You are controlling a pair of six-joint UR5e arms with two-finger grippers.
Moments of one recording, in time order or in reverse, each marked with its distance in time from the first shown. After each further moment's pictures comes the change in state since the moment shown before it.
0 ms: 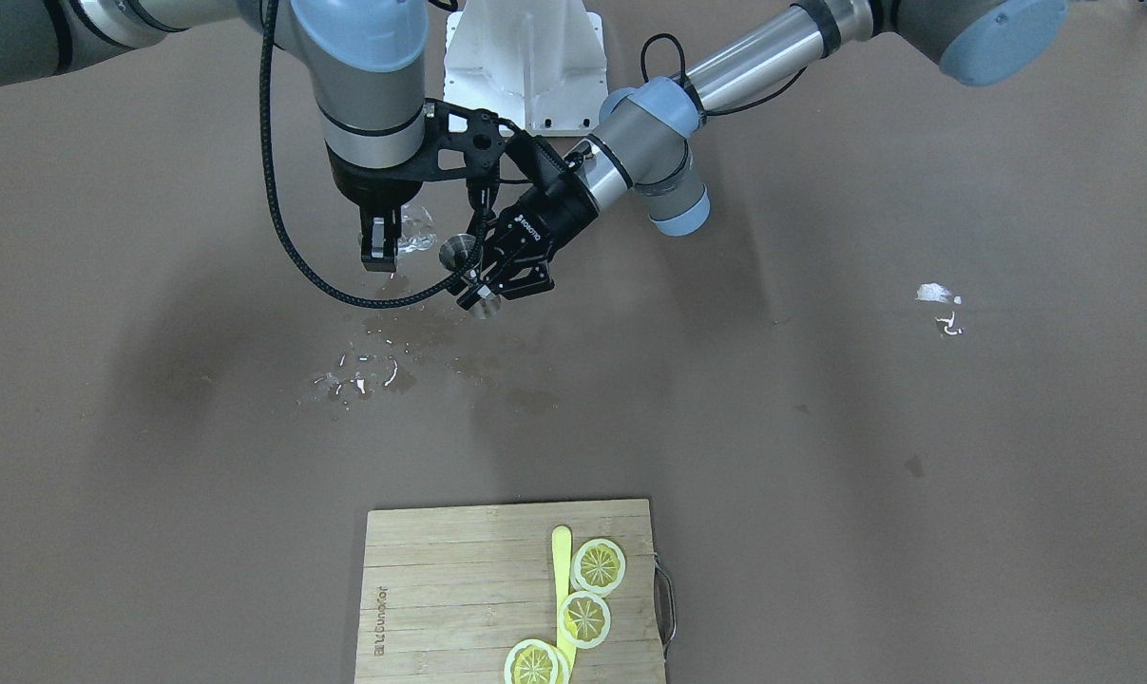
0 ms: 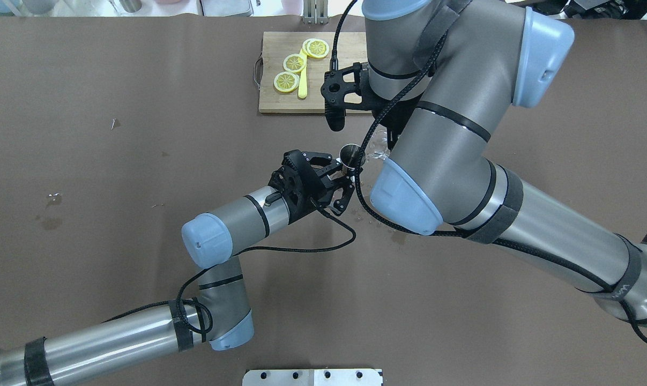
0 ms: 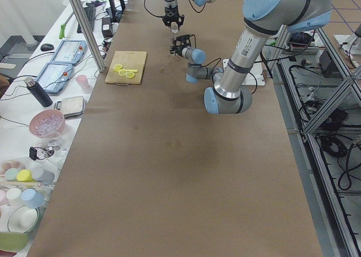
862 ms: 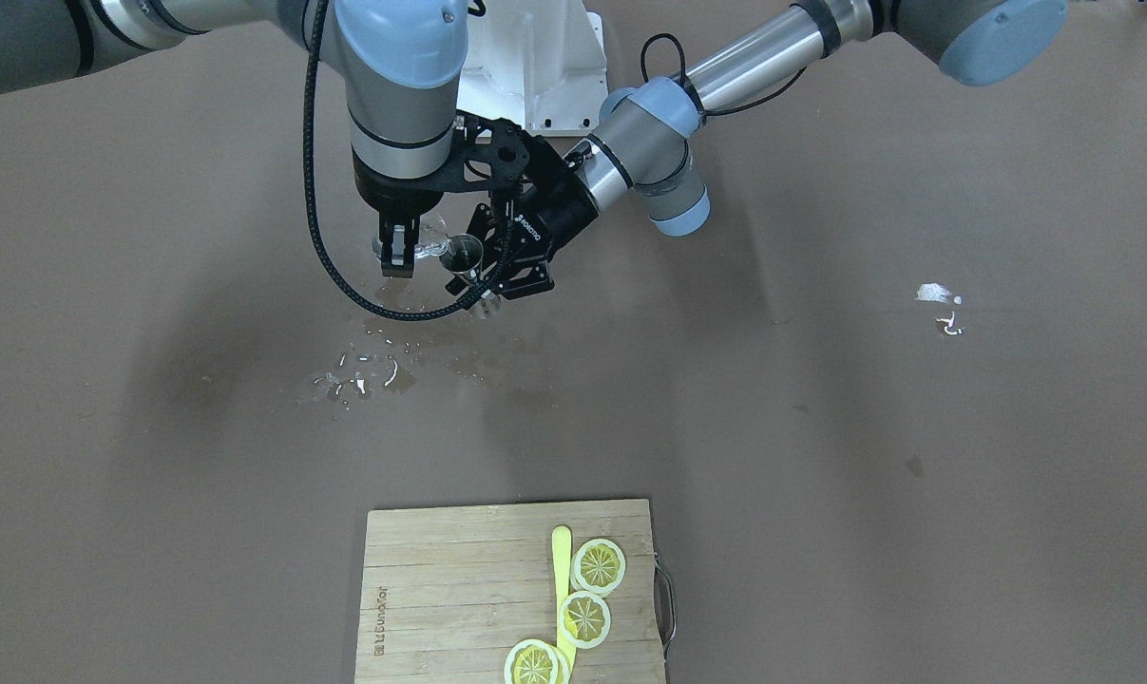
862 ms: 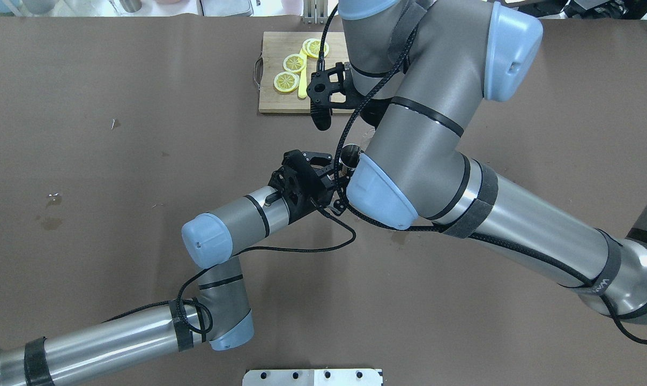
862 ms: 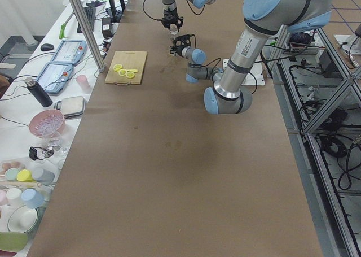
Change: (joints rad) left arm 0.000 0.000 0.000 0.000 0.000 0.000; right arm -0.011 0.049 -0.062 -0.021 -0.015 0.000
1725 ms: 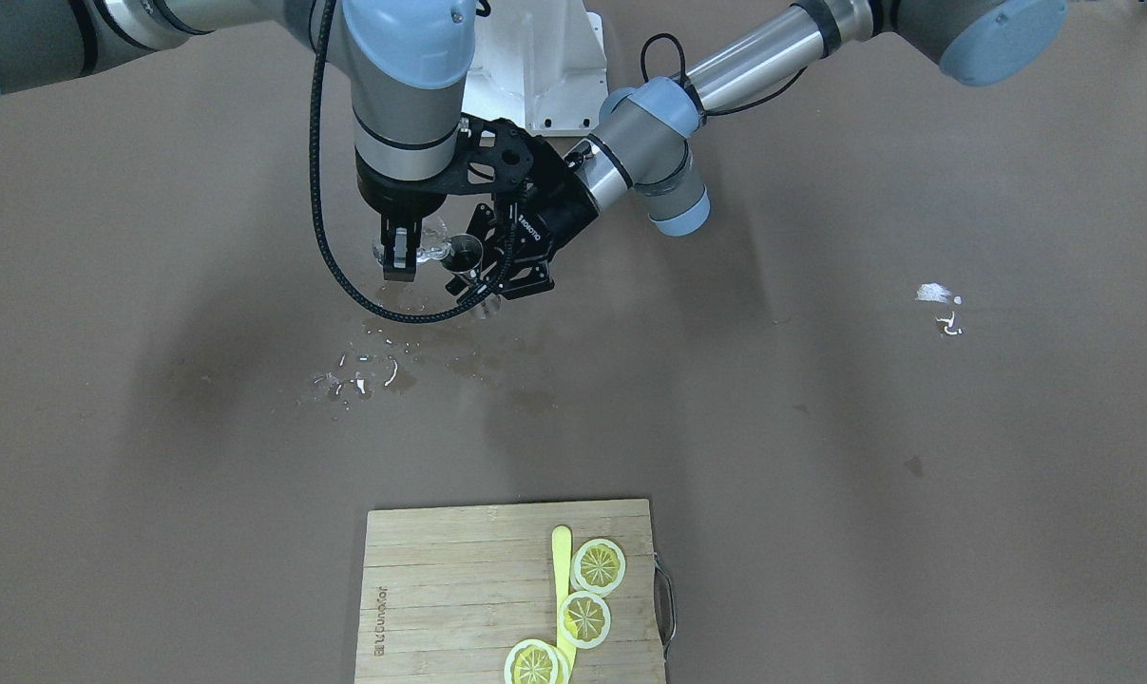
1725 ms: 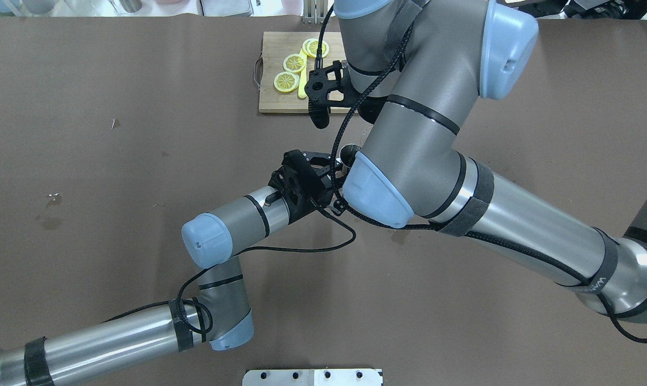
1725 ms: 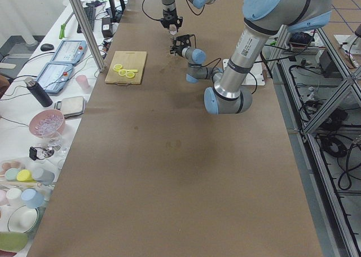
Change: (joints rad) left arm 0.000 0.000 0.000 0.000 0.000 0.000; right arm 0.000 0.010 -0.007 0.000 -0.017 0.001
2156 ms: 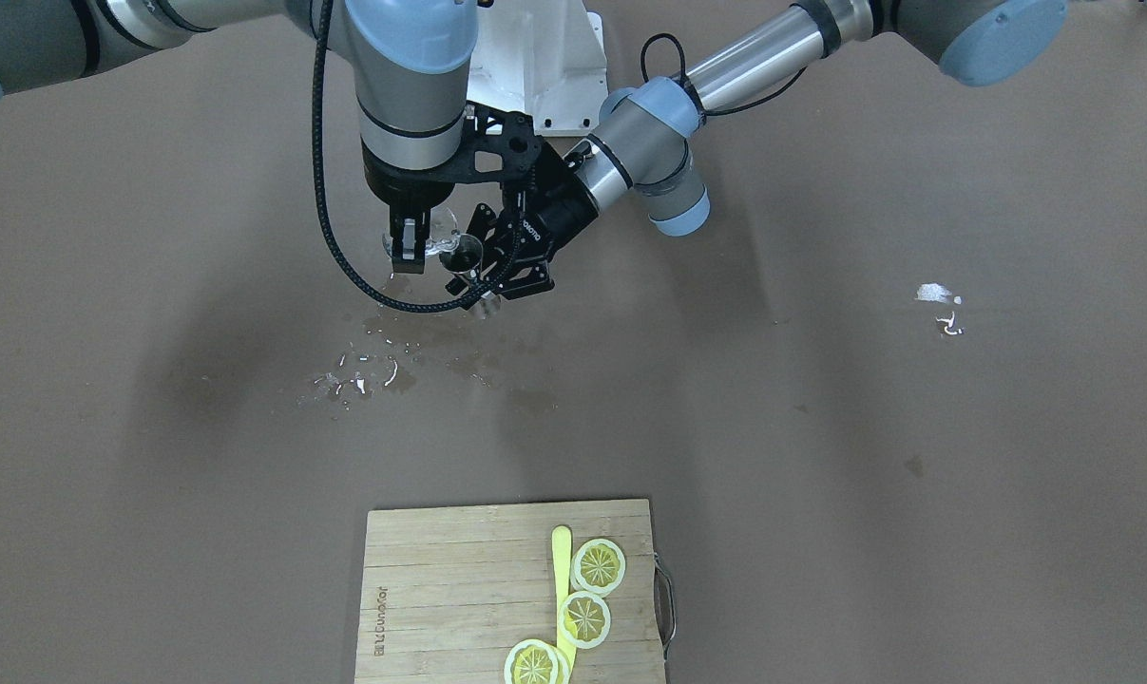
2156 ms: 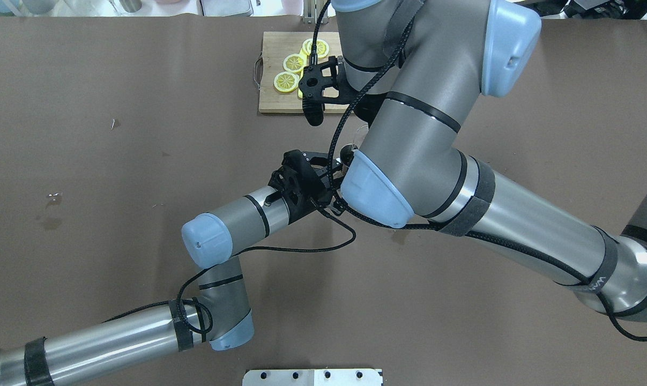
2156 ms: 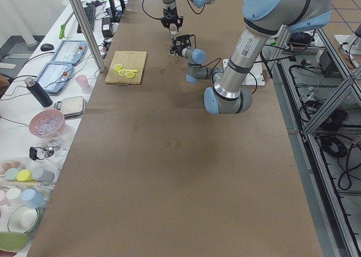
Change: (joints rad) left arm 0.000 0.000 0.000 0.000 0.000 0.000; right arm 0.003 0.010 0.013 0.008 0.032 0.007
